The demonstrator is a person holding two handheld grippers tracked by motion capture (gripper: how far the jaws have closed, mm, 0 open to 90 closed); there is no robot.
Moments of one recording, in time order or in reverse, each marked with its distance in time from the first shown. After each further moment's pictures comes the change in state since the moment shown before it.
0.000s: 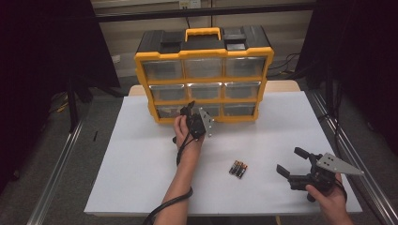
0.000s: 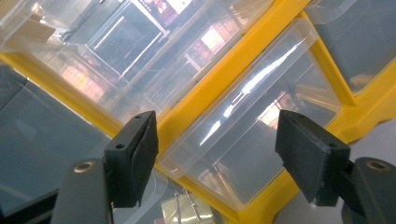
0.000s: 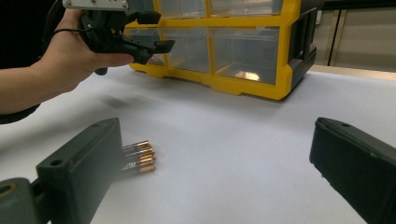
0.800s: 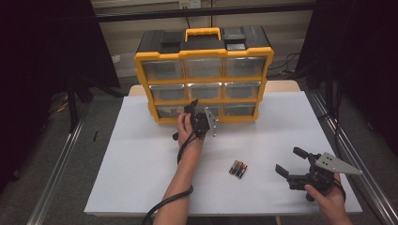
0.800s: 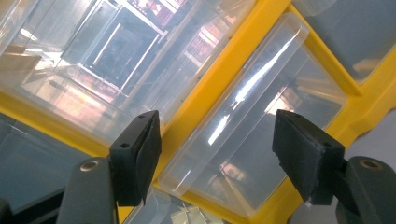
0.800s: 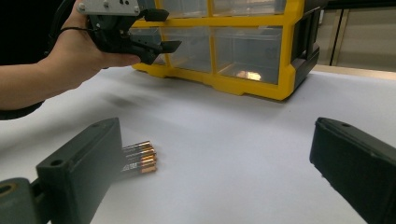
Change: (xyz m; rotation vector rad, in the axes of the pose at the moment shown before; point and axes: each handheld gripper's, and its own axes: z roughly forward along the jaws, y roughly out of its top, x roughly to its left) left arm -0.006 0.006 0.007 0.029 0.003 0.098; right arm 0.001 0.000 0.003 -0.004 0.001 0.005
